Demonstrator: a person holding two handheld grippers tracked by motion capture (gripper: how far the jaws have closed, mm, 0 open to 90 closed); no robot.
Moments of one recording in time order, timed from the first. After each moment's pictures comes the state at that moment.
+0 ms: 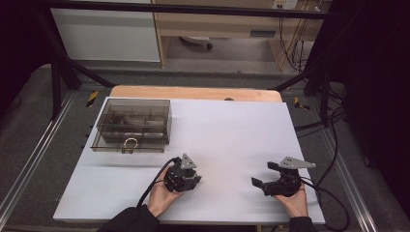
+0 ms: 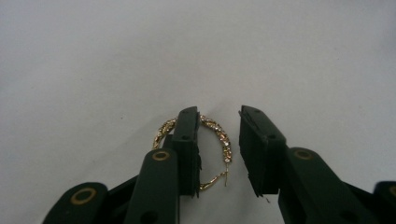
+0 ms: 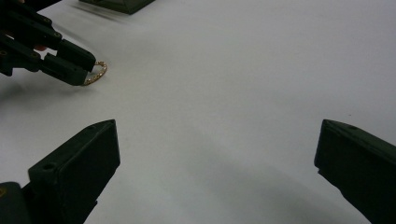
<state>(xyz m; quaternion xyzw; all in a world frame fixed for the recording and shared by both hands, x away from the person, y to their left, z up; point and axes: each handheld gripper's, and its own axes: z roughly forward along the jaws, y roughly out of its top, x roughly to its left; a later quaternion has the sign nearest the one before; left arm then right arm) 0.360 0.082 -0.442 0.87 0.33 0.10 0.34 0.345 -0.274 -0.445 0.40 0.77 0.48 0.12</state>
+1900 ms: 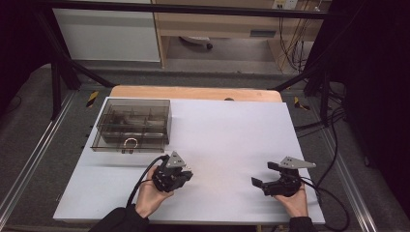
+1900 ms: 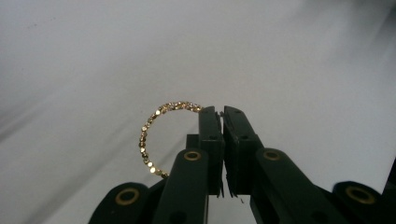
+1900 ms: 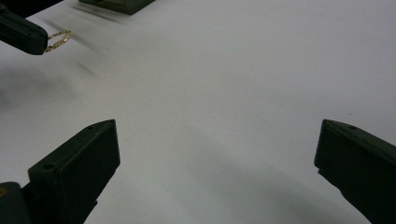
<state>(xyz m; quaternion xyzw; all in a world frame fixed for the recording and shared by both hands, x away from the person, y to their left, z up) 0.345 0.112 -0.404 0.87 0.32 0.09 0.37 0.345 -0.275 -0.445 0.40 0.77 0.49 0.12</state>
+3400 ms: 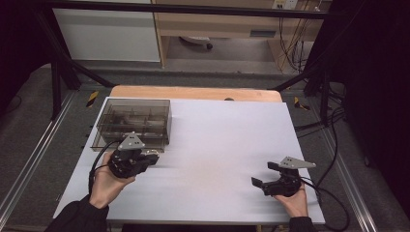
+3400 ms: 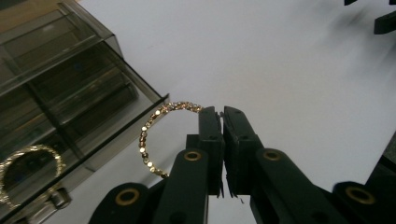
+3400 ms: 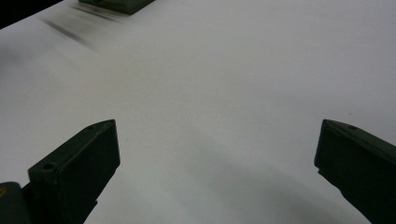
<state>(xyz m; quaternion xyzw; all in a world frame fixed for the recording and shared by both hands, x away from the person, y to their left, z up) 0.348 0.202 -0.329 0.85 0.35 0.13 0.38 0.345 -0.275 -0.445 0.40 0.77 0.48 0.12</state>
